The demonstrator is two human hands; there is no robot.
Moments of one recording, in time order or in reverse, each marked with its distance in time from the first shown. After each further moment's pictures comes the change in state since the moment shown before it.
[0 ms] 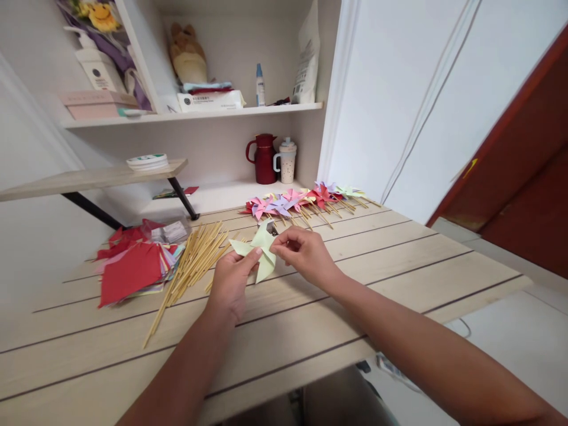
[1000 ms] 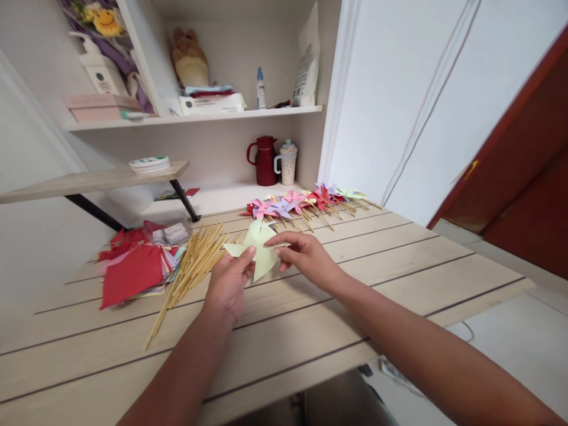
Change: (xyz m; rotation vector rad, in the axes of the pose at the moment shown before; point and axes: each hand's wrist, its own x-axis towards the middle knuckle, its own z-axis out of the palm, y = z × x) left_hand 0.002 0.005 -0.001 -0.149 0.051 -0.064; right_hand -0.001 0.004 -0.004 0.341 -0.215 0.141
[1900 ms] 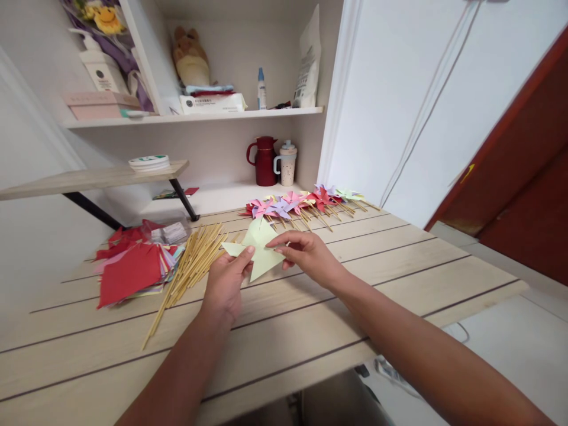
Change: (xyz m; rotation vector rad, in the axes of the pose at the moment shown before) left_hand 0.000 0.000 -0.002 0.067 0.007 0.045; right_hand 0.001 -0.002 -0.007 -0.024 -0.009 -0.037
